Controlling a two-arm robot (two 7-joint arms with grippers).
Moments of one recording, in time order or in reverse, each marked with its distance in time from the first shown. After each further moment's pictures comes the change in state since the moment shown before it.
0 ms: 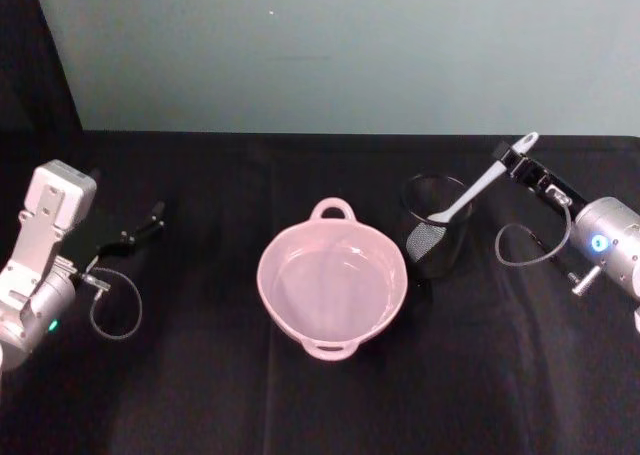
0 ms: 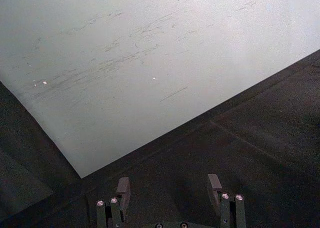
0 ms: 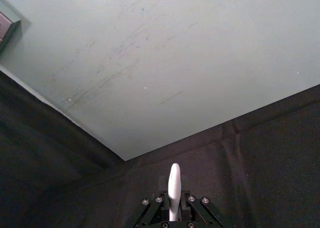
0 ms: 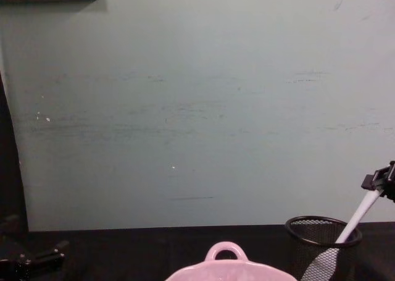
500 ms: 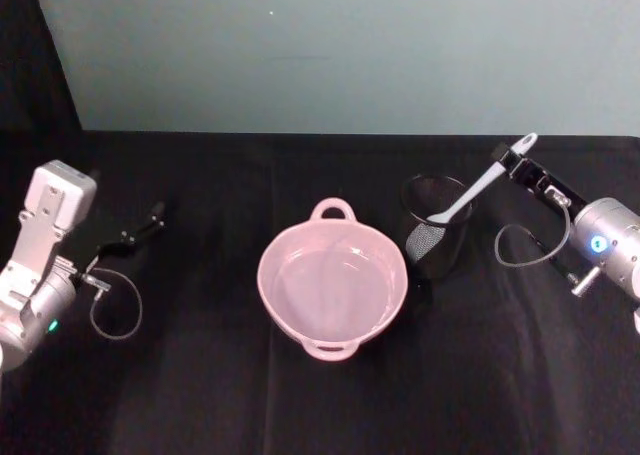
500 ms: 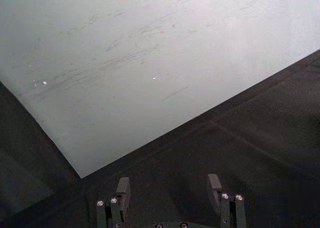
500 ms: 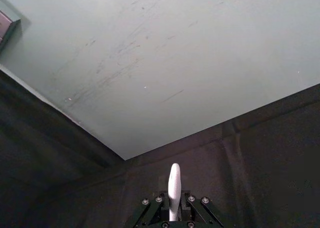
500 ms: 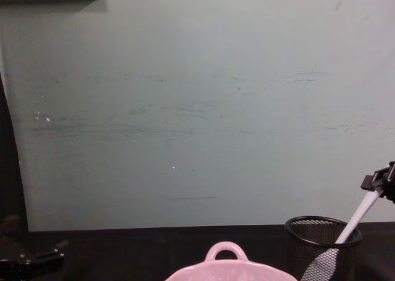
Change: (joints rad) left arm 0.000 0.000 0.000 0.000 0.000 0.000 0.000; right arm -0.001 -0.002 0.000 0.000 -0.002 0.003 0.000
